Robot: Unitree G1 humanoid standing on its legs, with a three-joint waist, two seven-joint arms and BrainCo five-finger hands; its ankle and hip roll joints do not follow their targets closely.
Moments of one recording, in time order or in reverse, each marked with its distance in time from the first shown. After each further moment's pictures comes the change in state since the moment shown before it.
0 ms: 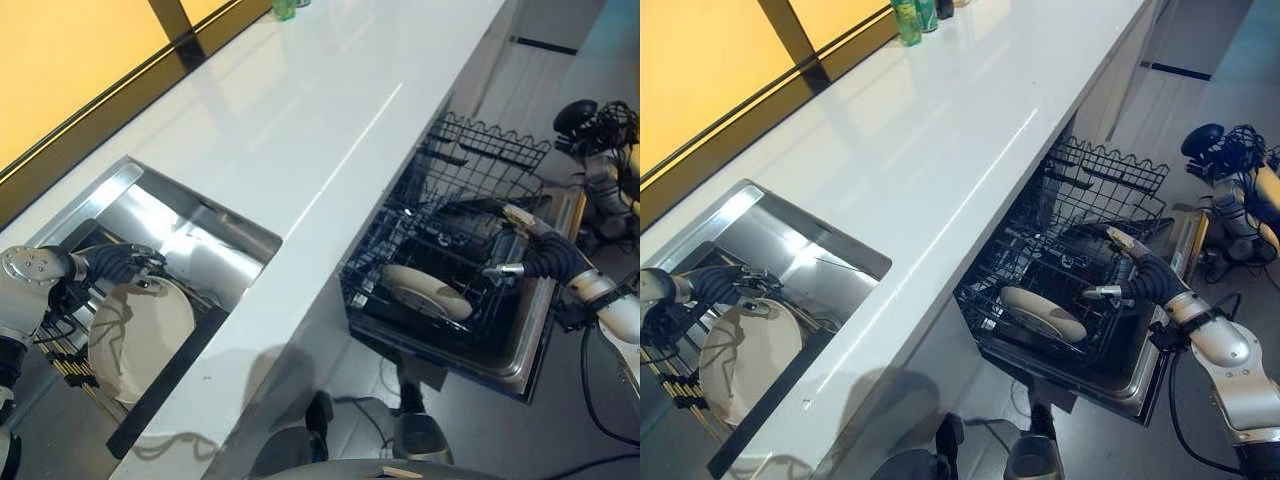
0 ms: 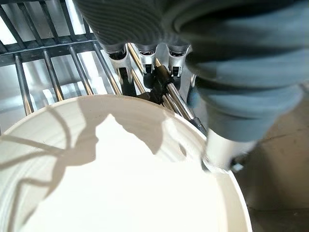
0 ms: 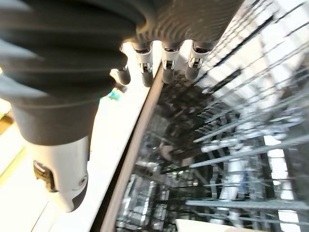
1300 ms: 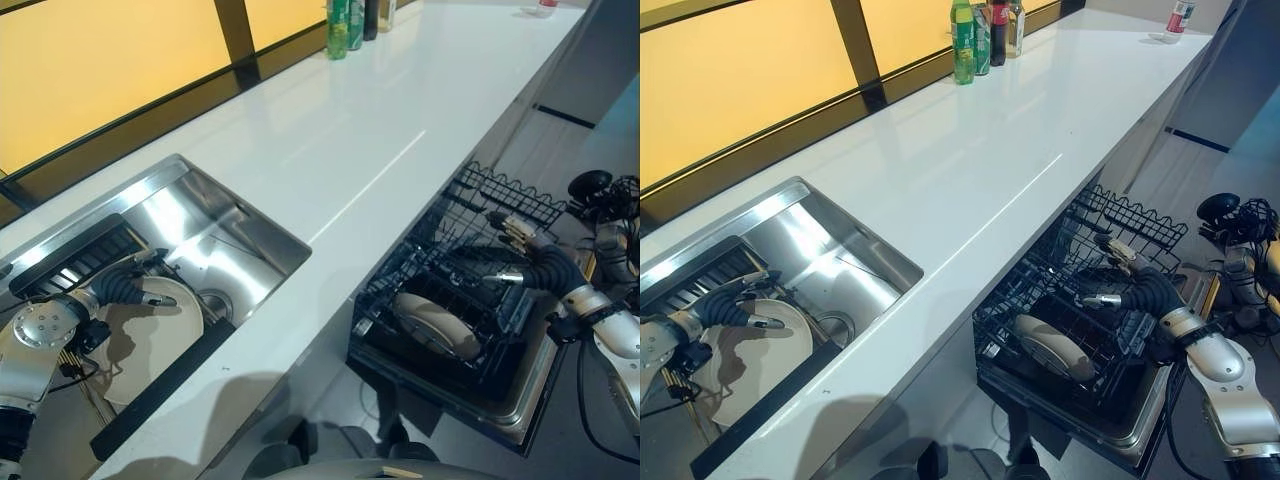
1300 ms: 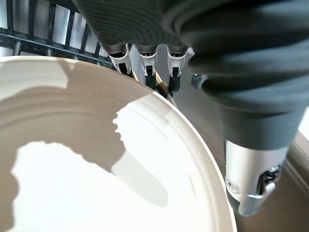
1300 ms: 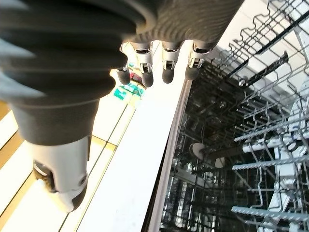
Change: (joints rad) left arm 0.366 -0.145 0.227 -0.203 -0.028 -0.173 0.419; right arm 0.061 0.082 -0.009 0.018 0.036 0.000 0.015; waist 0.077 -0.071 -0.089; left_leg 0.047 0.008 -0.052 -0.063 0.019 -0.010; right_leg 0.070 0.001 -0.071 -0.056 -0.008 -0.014
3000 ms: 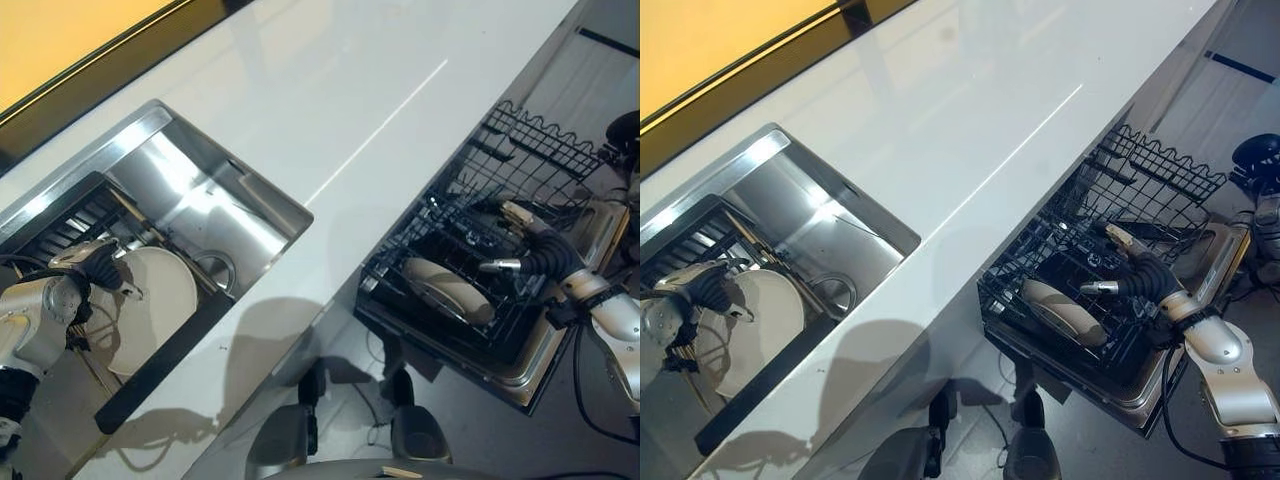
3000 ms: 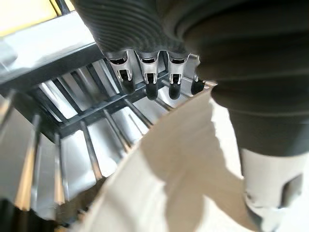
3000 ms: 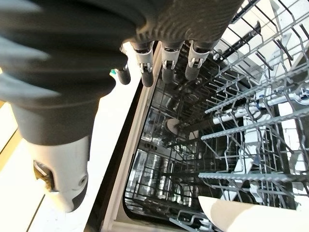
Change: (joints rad) left arm -0.290 0.107 -0.252 0.214 0.620 0.169 0.125; right arm -0.127 -0.035 0.025 0.039 -0.037 0.000 -0.005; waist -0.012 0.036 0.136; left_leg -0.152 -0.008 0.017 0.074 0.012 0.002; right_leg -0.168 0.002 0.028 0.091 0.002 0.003
